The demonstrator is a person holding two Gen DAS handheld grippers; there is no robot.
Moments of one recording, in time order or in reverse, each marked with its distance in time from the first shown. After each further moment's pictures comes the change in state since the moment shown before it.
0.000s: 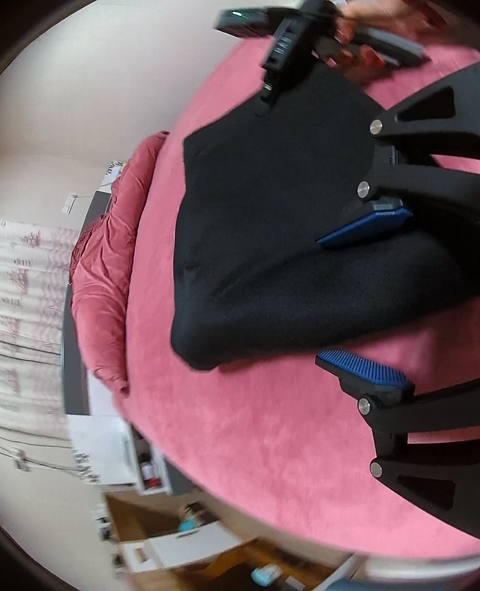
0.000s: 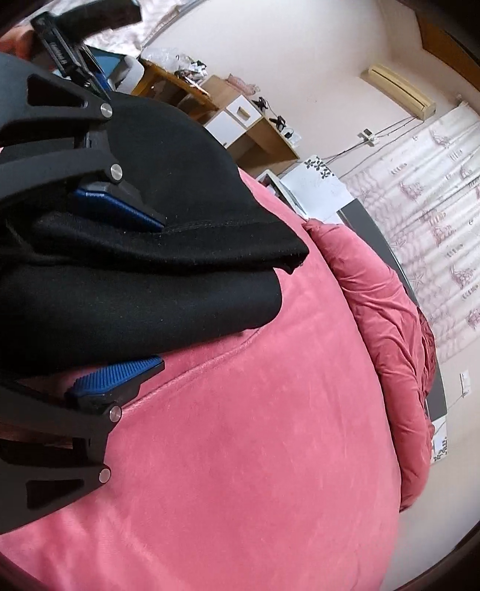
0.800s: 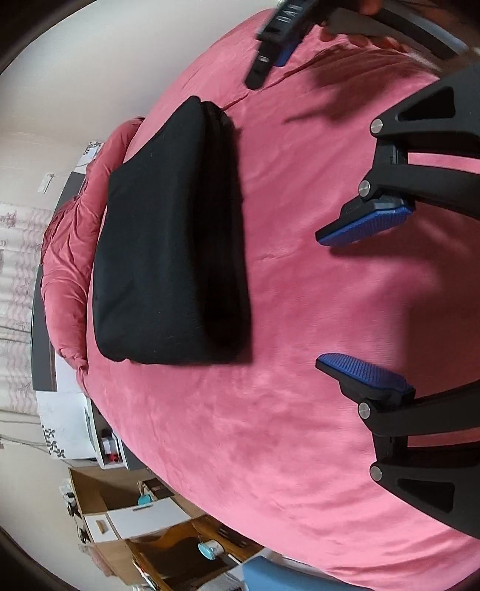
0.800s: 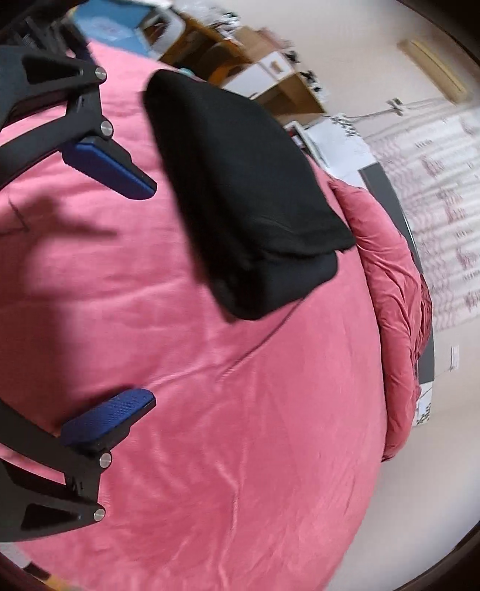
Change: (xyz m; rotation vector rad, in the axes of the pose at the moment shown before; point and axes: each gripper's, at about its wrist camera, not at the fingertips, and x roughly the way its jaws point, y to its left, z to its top) left arm -0.076 -0.049 -0.106 -0.093 0.141 0.060; right arm -0.130 0.037 -0.115 -0.079 0.033 -0.290
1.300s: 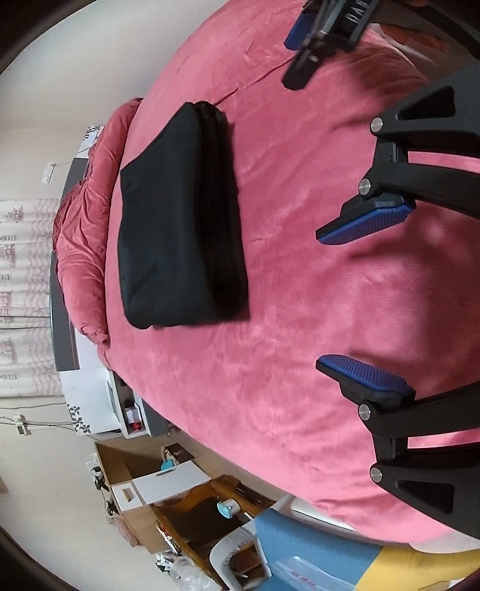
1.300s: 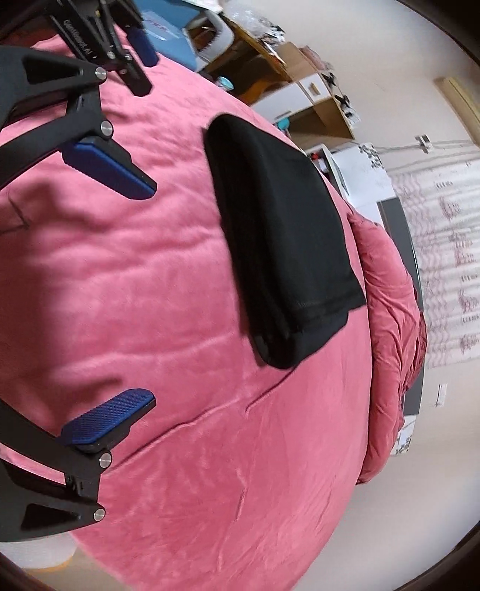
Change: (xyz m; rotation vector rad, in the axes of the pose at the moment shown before) left arm -0.060 -0.011 -0.019 0.039 -0.068 0.159; right arm -0.050 0.053 -0.038 -0.143 0.003 0.016
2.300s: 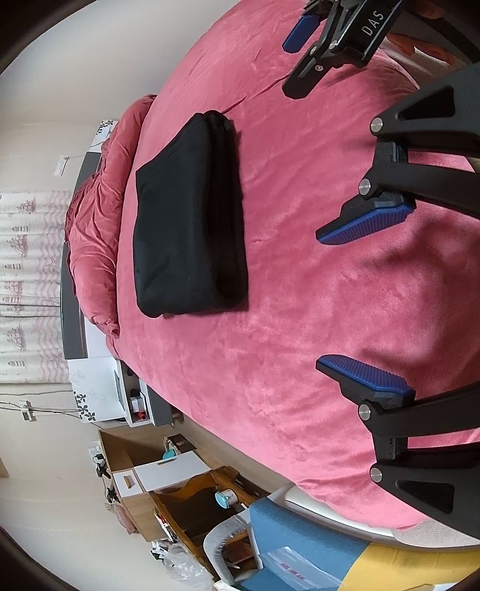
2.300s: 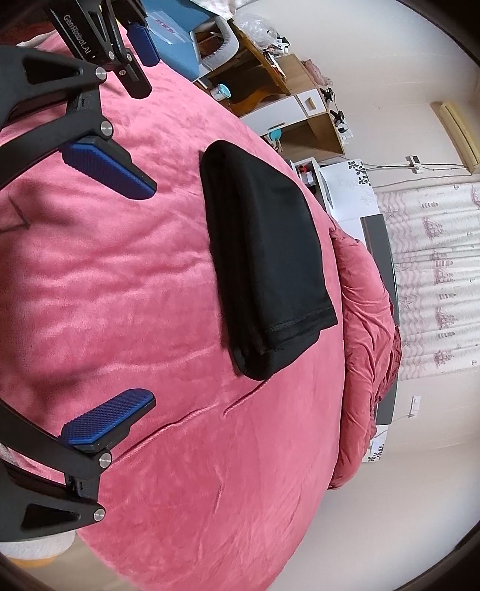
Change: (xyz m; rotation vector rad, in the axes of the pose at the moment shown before) left arm -0.027 0.003 -0.011 -0.039 -0.033 0.015; right arm -0.028 0.013 -0.006 -0.045 -0.093 0.010
